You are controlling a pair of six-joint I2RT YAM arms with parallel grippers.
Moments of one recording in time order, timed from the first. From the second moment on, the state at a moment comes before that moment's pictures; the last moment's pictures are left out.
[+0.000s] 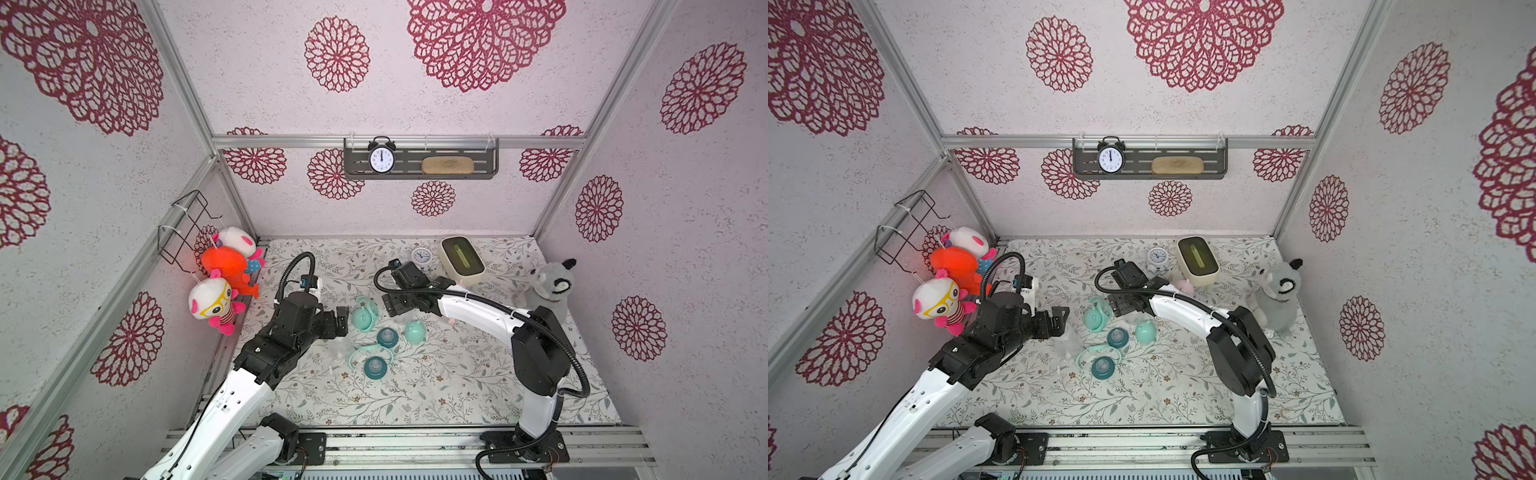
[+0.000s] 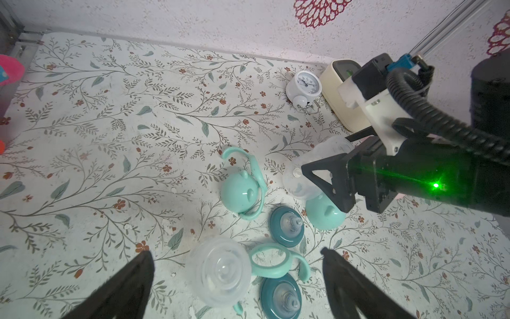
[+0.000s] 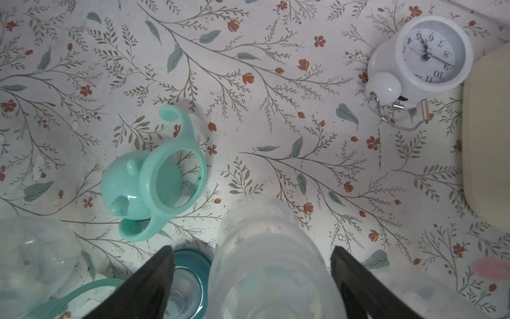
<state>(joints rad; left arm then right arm) -0.46 0.88 0.87 -0.62 -0.14 -0.39 0.78 1.87 1.47 -0.53 0.18 0.24</state>
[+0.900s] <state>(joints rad) -0.46 0.94 0.83 -0.47 0.00 -0.37 0.77 1.87 1.46 -0.54 0.18 0.24</state>
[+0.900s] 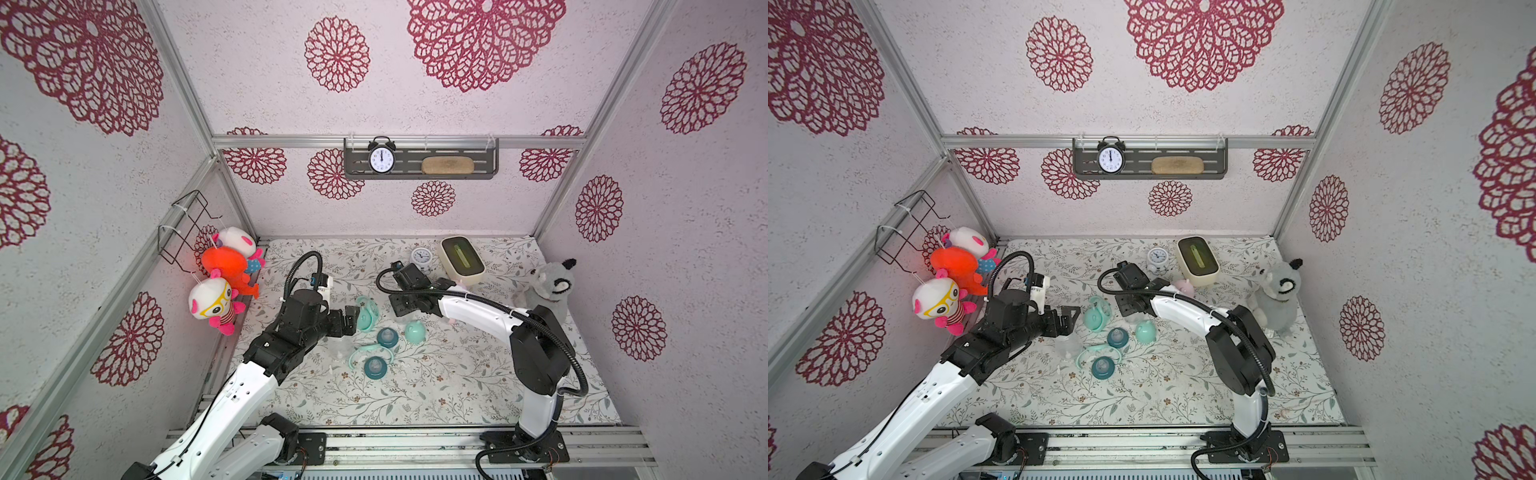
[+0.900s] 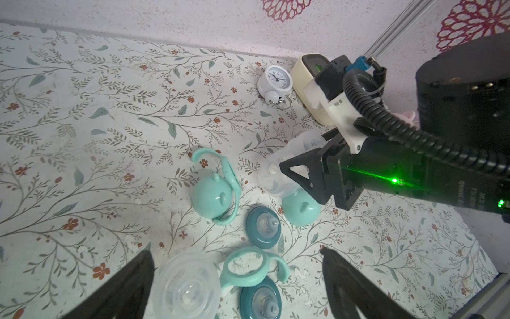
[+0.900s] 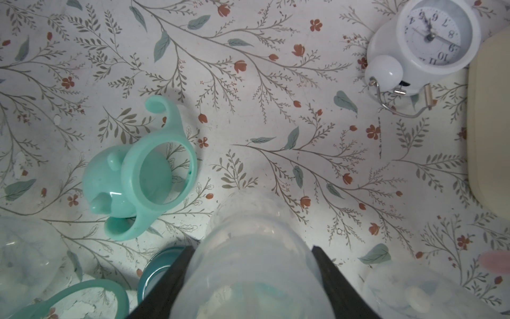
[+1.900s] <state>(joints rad) -0.70 1.12 0.62 0.26 0.31 -0.05 0.77 1.38 1.60 -0.93 -0.13 0.23</state>
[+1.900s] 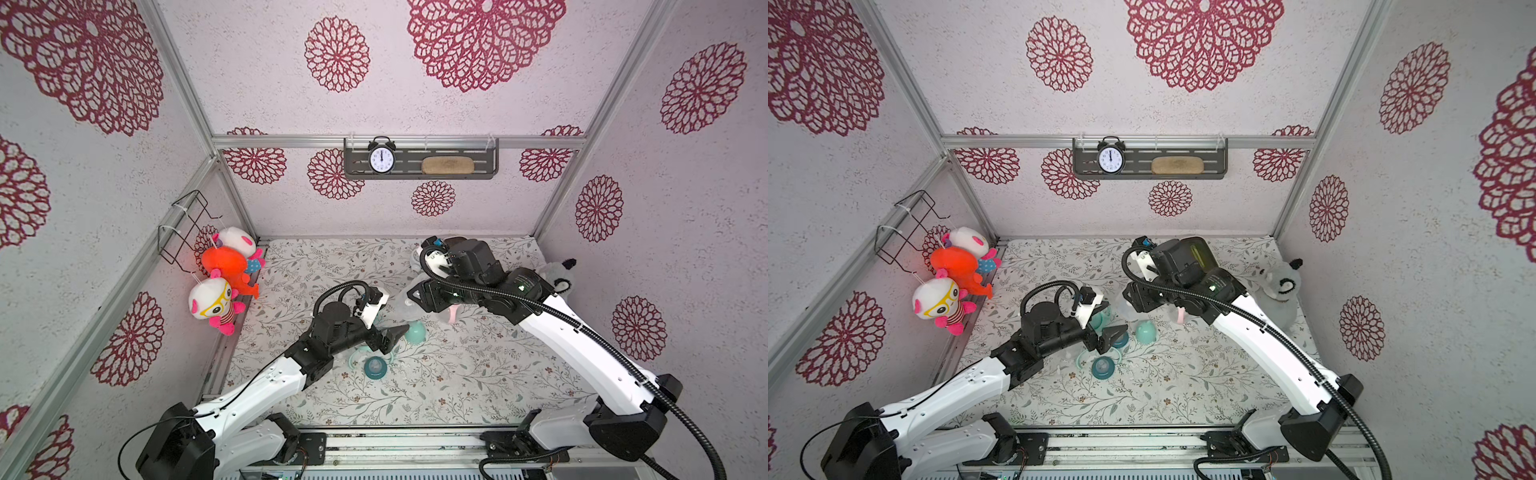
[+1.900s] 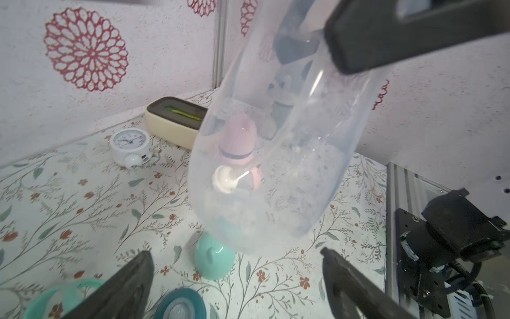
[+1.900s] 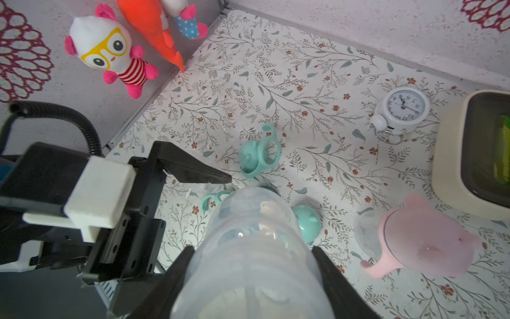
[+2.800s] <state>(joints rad) -0.74 1.15 0.60 0.44 0.33 -0.02 0.77 1.38 1.60 -0.93 -0.32 0.27</state>
